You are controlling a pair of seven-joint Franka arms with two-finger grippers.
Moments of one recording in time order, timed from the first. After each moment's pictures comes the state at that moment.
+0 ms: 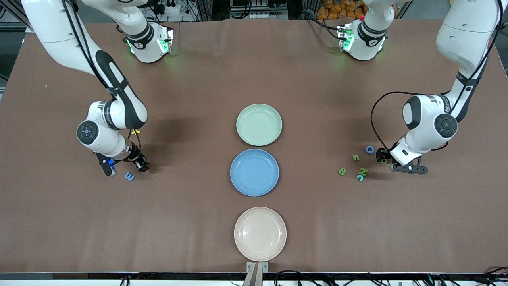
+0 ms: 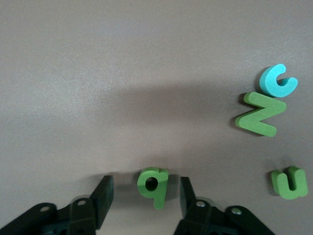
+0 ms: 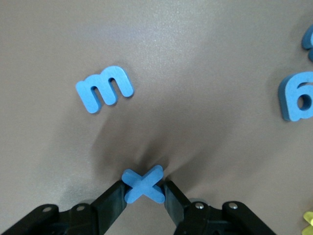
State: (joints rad) left arm 0.17 0.48 -0.15 -2.14 0.05 2.65 0.13; right arm 0.05 0.51 0.02 -2.11 0.07 2.61 0.99
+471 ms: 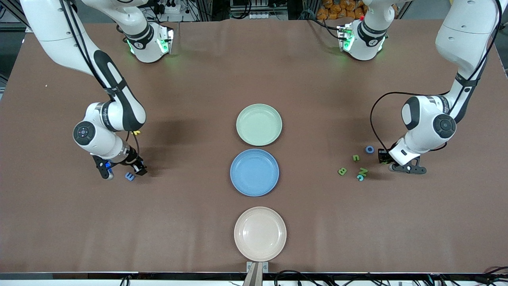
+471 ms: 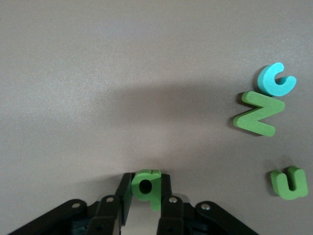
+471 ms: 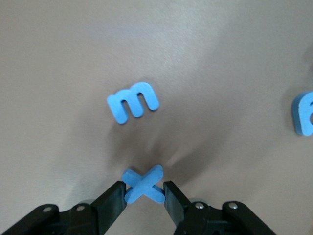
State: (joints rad) left arm 0.17 0.49 -0.15 -2.14 0.05 2.66 0.13; right arm 0.05 0.51 0.02 -2.08 0.07 2.61 0.97
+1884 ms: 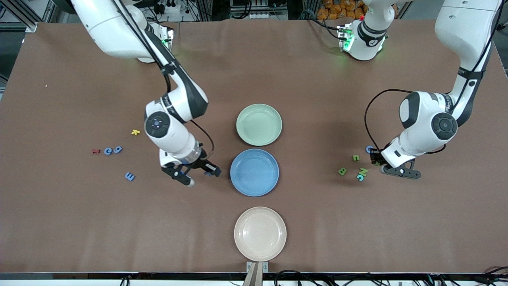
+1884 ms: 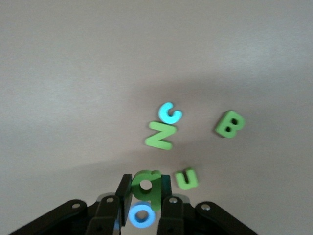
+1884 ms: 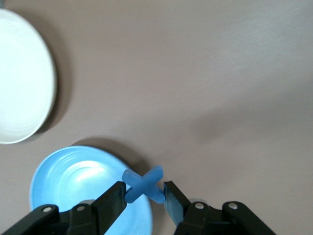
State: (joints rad) left arm 0.16 0.40 -0.27 -2.02 0.05 2.43 0.06; right arm 0.37 0.62 0.14 -1.63 0.07 2.45 0.95
